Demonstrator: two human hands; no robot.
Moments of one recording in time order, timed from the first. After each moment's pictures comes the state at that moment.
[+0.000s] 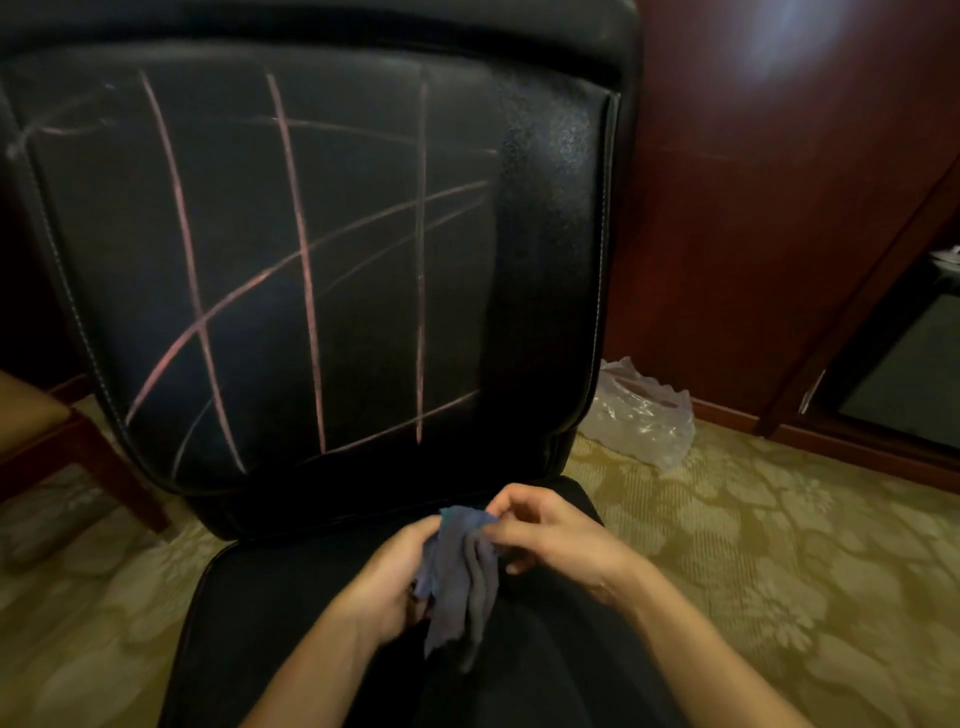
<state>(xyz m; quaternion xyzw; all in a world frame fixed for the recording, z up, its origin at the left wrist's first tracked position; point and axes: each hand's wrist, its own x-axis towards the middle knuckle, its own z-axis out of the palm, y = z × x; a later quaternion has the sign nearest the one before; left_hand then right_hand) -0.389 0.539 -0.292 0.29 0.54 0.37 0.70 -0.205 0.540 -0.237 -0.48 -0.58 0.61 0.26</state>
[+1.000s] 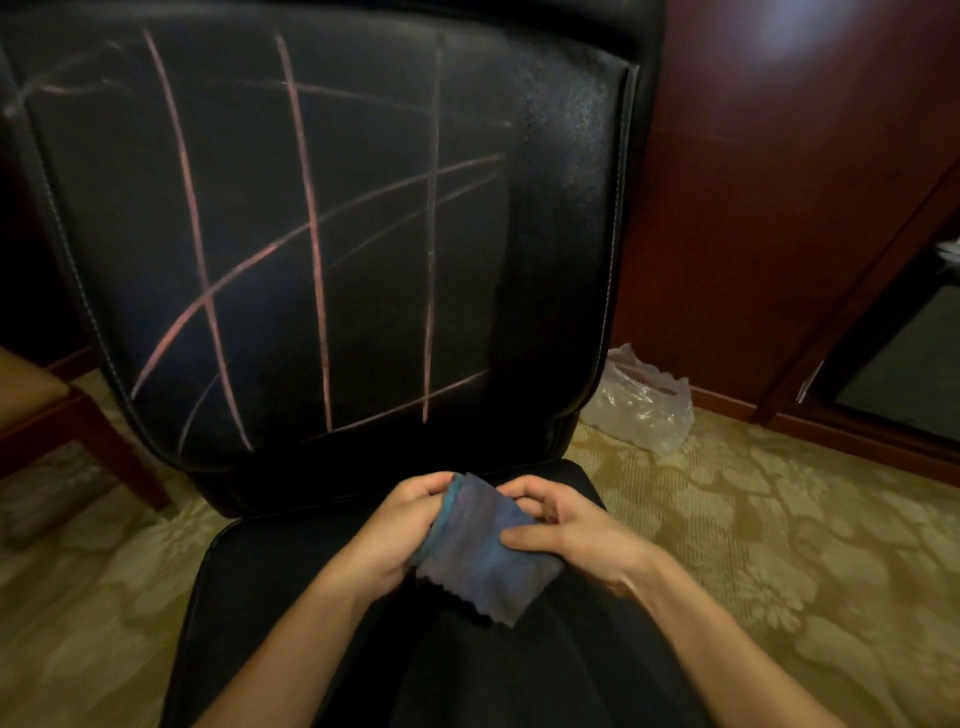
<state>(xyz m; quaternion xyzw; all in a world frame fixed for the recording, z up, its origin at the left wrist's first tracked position) -0.399 0.541 -0.270 0.47 0.45 0.37 0.66 -0.192 0.533 -0.251 -0.45 -0.56 0.64 0.26</state>
